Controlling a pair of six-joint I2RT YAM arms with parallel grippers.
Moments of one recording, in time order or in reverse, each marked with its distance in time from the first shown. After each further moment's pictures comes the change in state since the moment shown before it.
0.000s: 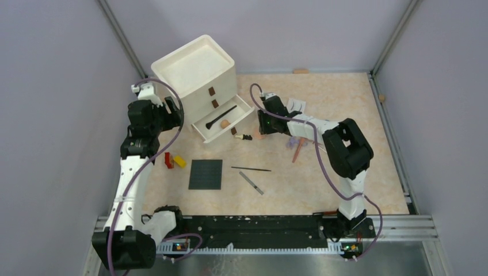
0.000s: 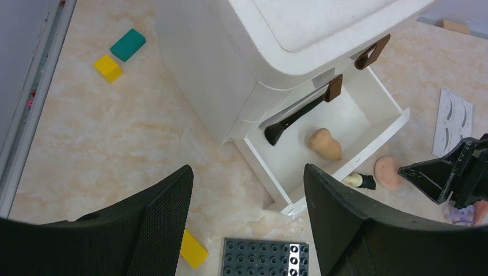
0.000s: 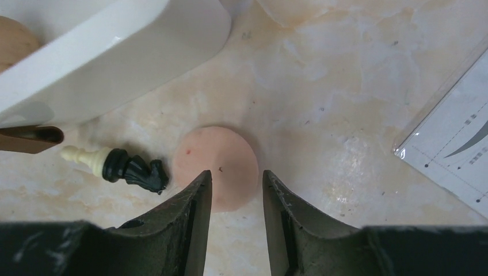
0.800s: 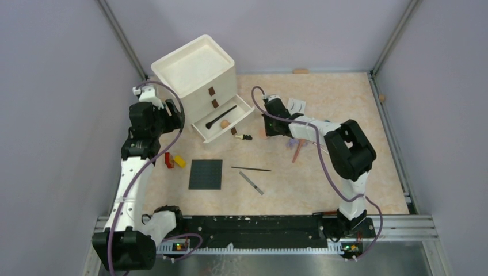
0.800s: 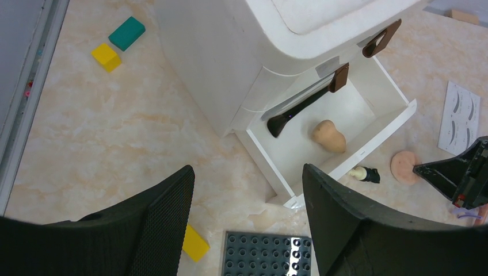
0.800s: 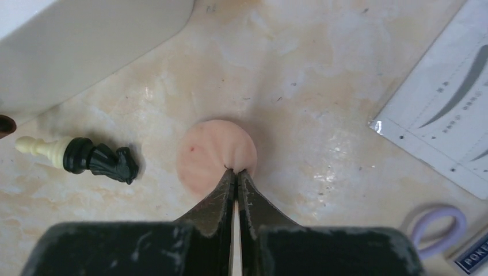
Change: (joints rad) left arm -0.002 -0.008 -0.024 -0.012 -0.002 0.002; right arm -0.001 0.005 -0.036 -0.023 0.050 0.021
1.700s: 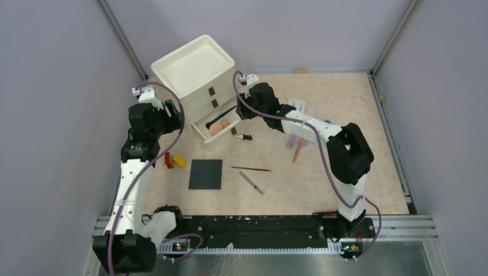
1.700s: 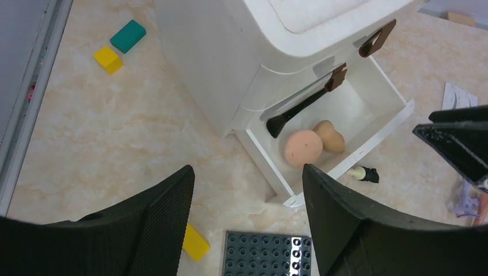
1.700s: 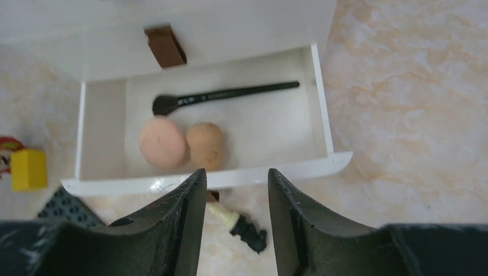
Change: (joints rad) left arm 0.000 -0.024 -0.010 0.001 0.001 0.003; right arm 0.110 -0.022 0.236 0.185 -0.111 -0.134
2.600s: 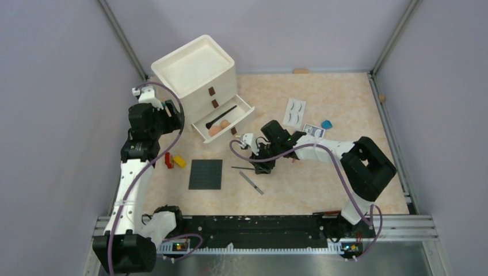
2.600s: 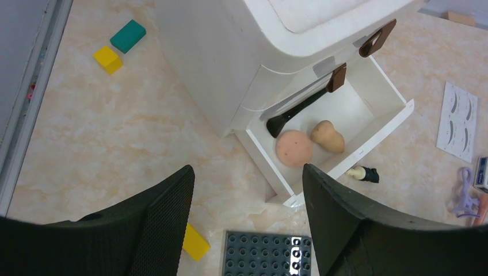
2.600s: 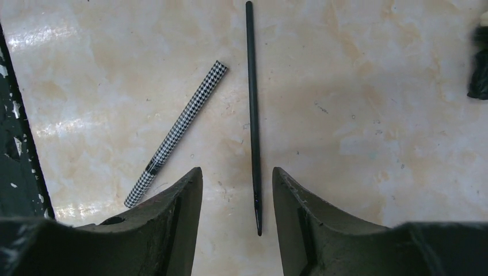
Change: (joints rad) left arm 0.000 0.000 0.000 0.000 0.000 0.000; right arm 0.066 -0.249 -0.503 -0.326 -0.468 -0.631
